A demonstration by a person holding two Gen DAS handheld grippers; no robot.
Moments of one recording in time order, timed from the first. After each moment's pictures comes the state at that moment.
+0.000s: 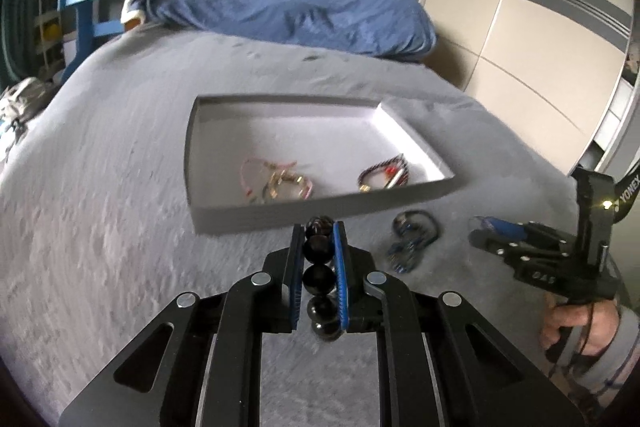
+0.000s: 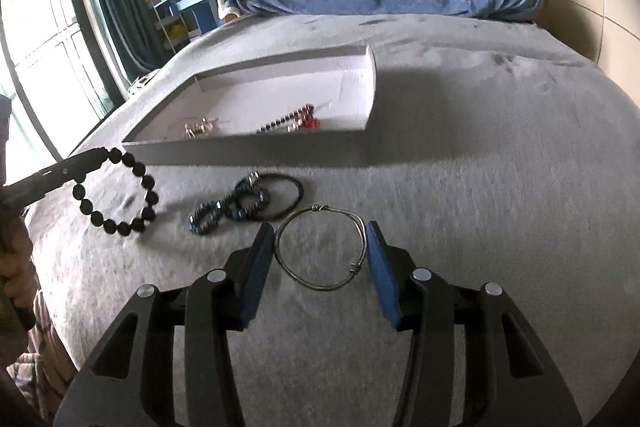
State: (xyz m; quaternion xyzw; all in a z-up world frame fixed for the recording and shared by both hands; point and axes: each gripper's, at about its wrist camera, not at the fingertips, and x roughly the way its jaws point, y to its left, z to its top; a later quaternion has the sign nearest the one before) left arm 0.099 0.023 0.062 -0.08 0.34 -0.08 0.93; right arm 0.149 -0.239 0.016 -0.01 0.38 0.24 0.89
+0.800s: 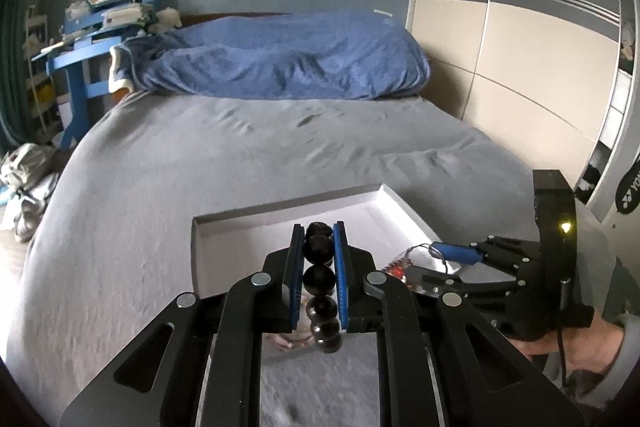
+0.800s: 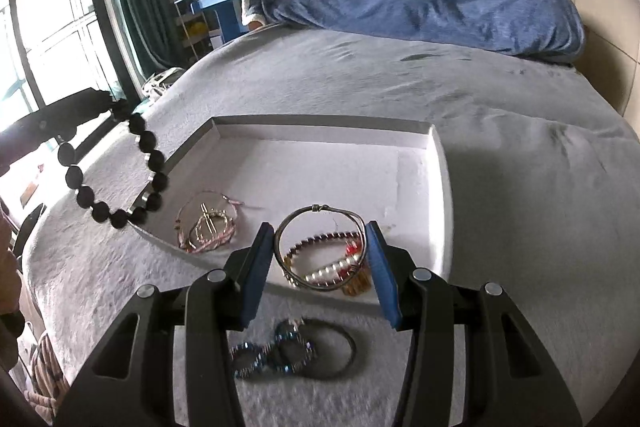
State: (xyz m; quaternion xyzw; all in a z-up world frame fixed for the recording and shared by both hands) left arm 0.170 0.020 0.131 -0.02 0.29 -0.08 0.95; right arm 0.226 -0.157 0.053 -0.05 0.37 0.28 0.89
